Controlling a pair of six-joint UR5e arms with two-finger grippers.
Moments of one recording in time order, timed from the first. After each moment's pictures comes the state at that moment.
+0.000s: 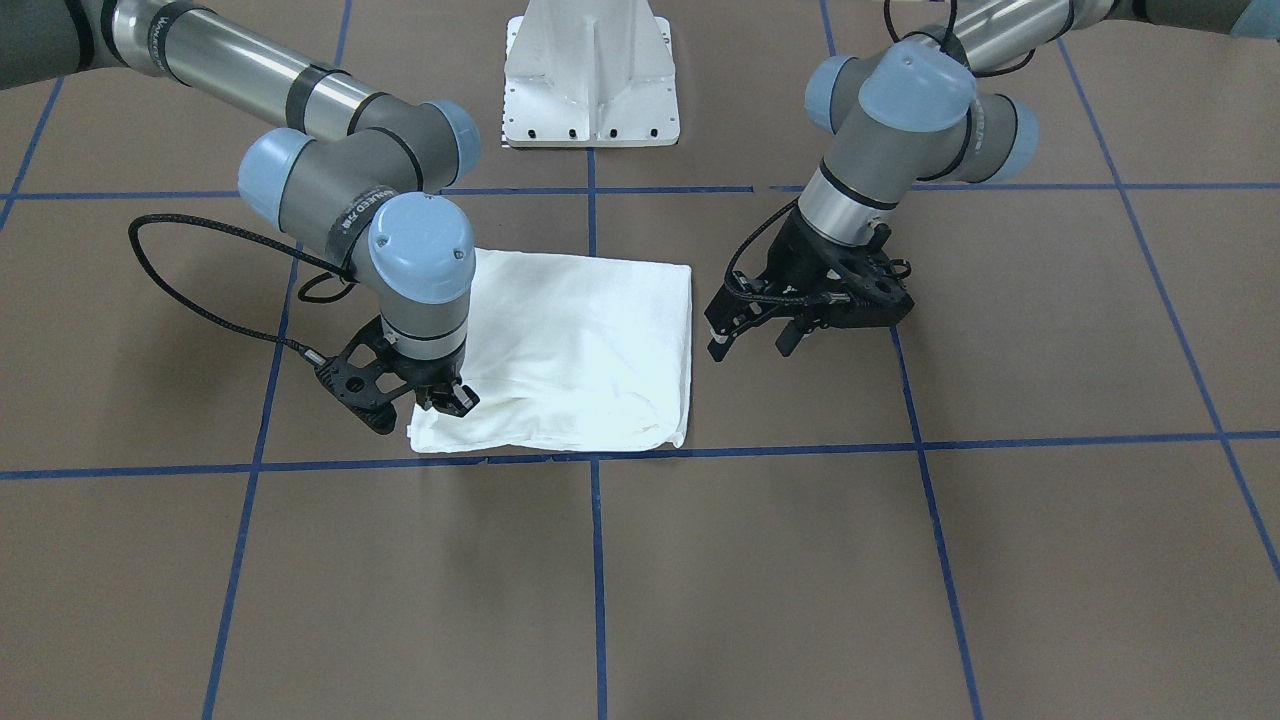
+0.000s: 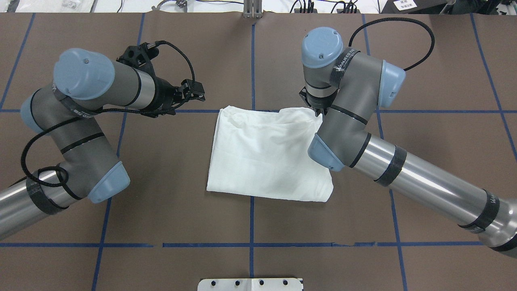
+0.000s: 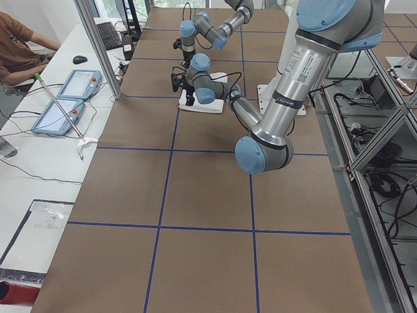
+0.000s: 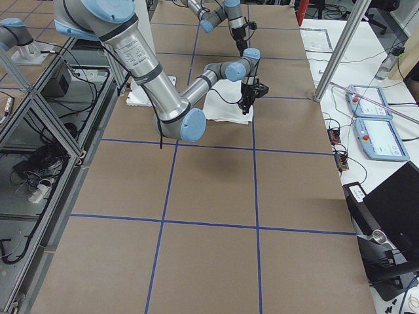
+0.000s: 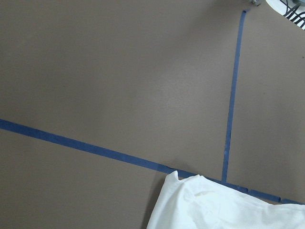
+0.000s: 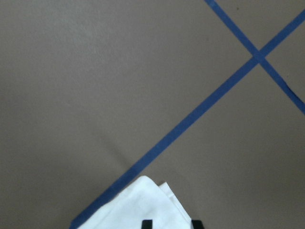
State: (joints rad) left arm -0.71 -2.07 -1.71 -2.09 -1.88 -1.51; right arm 0.72 -0.83 1.46 -1.74 1.89 1.67
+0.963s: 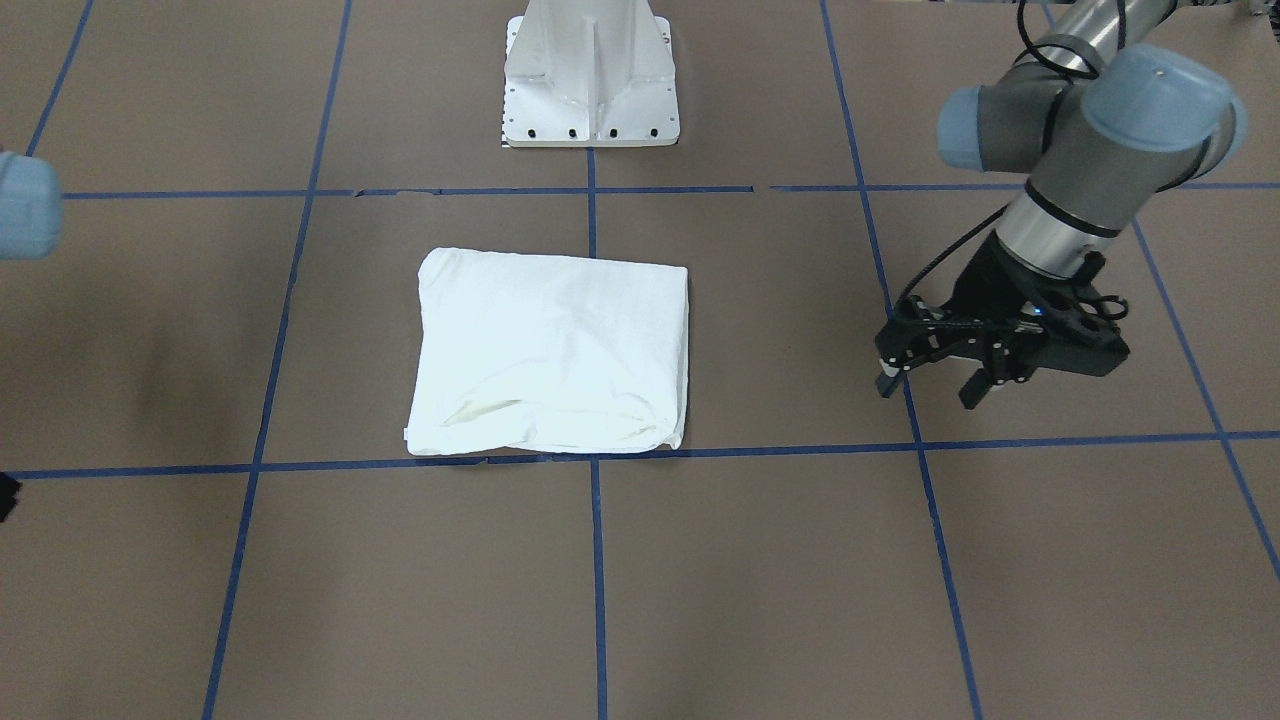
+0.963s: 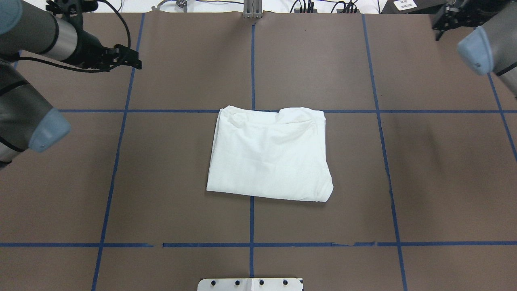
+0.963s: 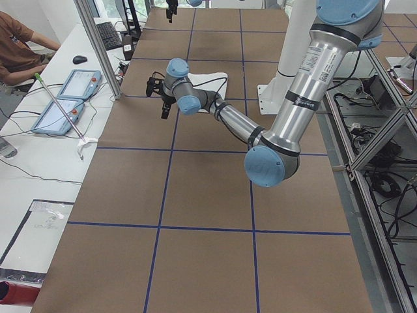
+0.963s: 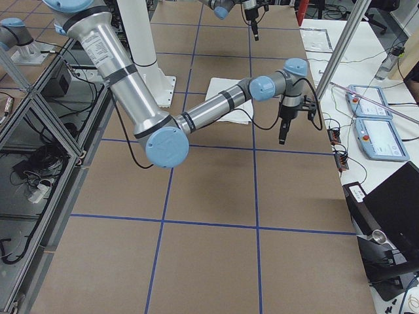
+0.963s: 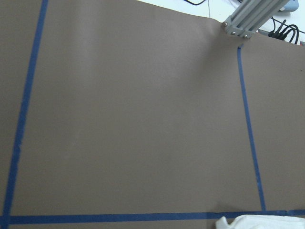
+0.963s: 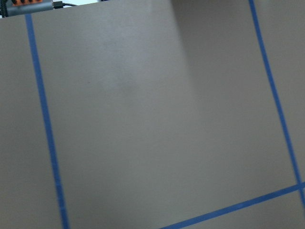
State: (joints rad) left arm -1.01 -1.95 -1.70 -2.03 -2.08 -0.90; right arm 1.30 -1.10 1.52 -1.71 2.13 0.56
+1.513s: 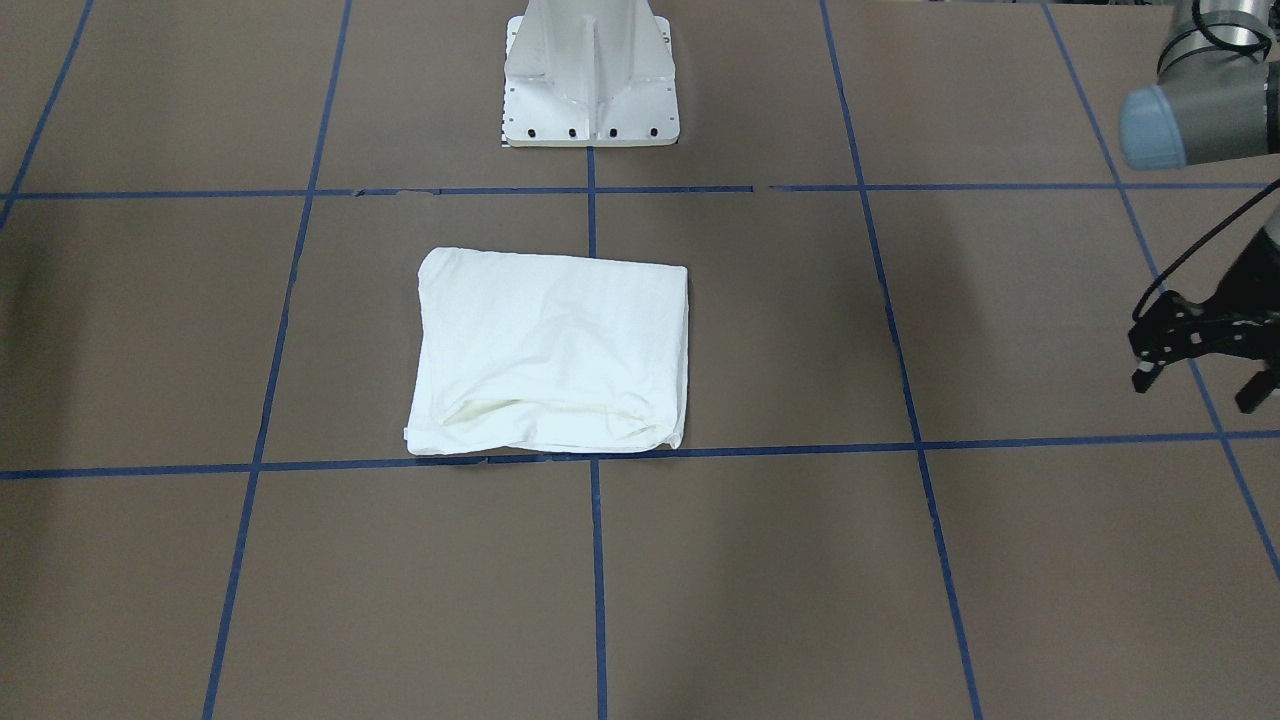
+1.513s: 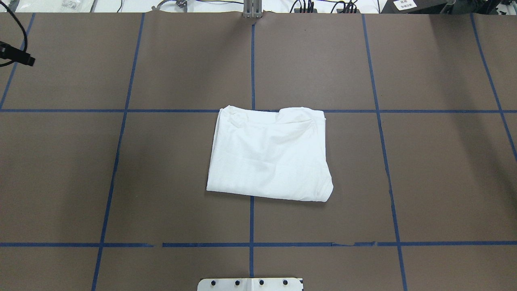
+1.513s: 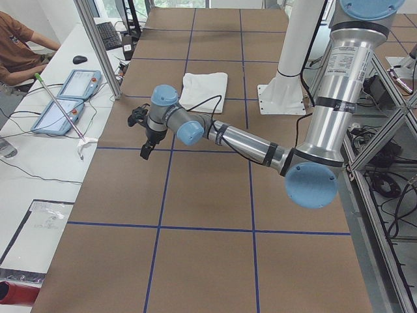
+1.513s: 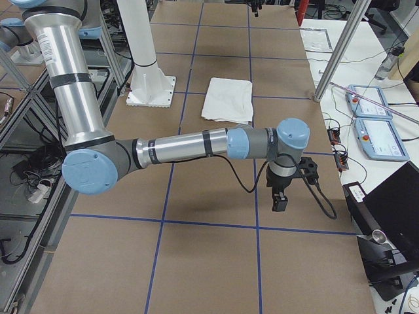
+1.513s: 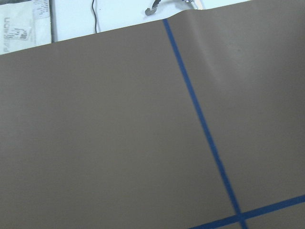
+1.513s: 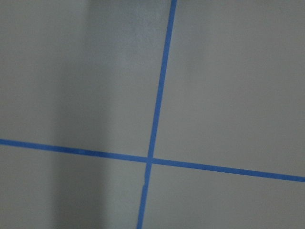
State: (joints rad) left arm -1.27 -1.76 -1.69 -1.91 -2.11 -0.26; right arm 1.61 -1.36 1.53 -1.71 2.26 -0.16
